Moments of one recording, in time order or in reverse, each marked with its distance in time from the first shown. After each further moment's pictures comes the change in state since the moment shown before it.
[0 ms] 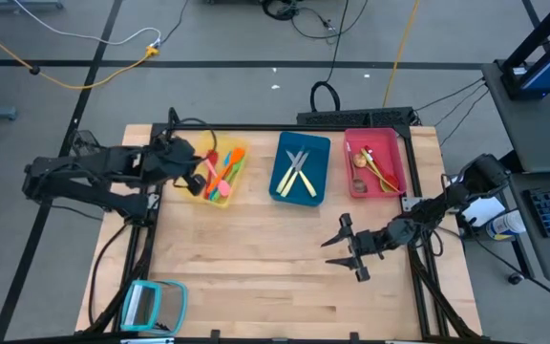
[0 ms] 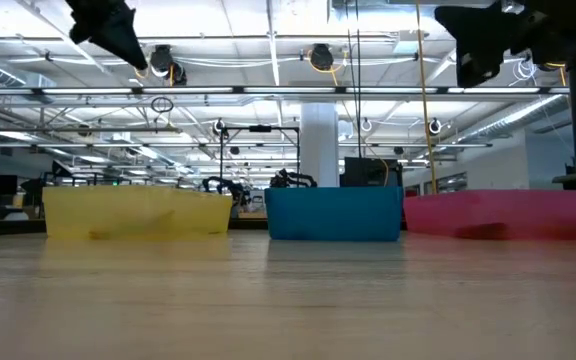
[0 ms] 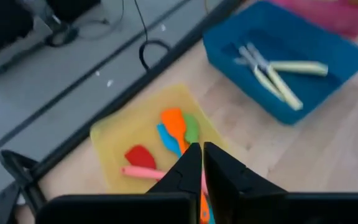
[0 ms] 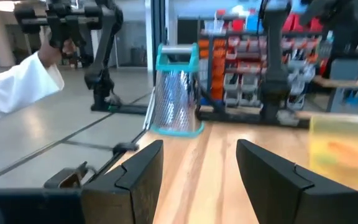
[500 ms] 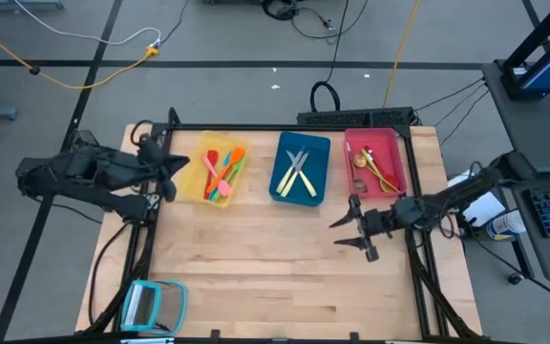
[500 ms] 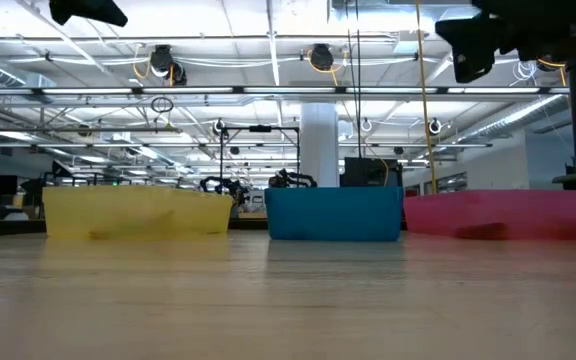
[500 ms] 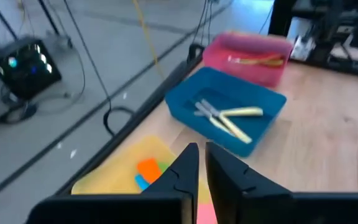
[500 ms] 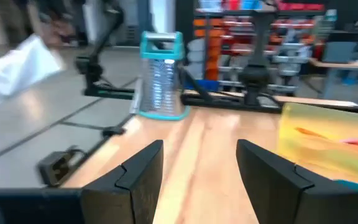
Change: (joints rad) left arm -0.157 -0.289 -0.074 0.131 -0.032 0.192; right arm -0.184 -0.481 0.001 -0.586 -0.183 0.015
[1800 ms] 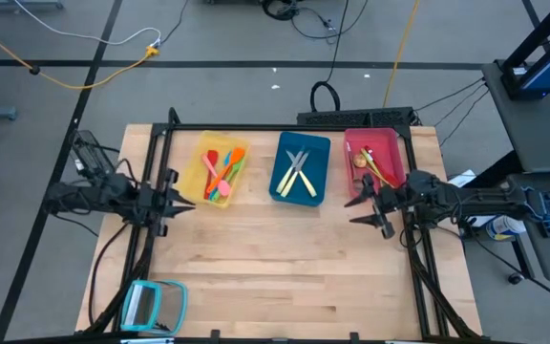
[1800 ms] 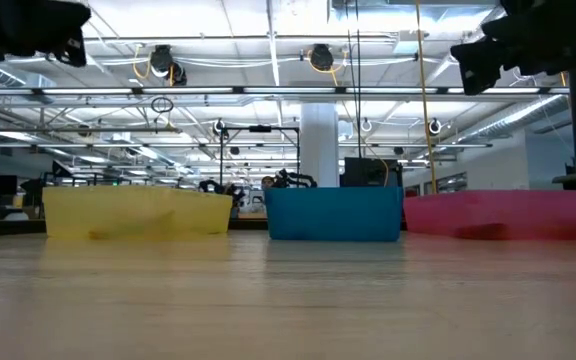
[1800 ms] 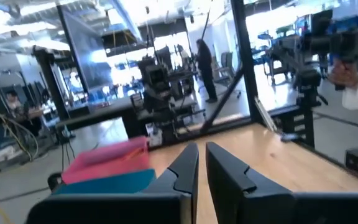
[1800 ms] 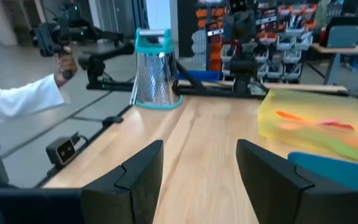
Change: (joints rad) left arm 0.010 -0.654 -0.810 0.812 0.663 0.509; right arm -0.443 -0.453 -0.001 -0.490 -0.475 0.006
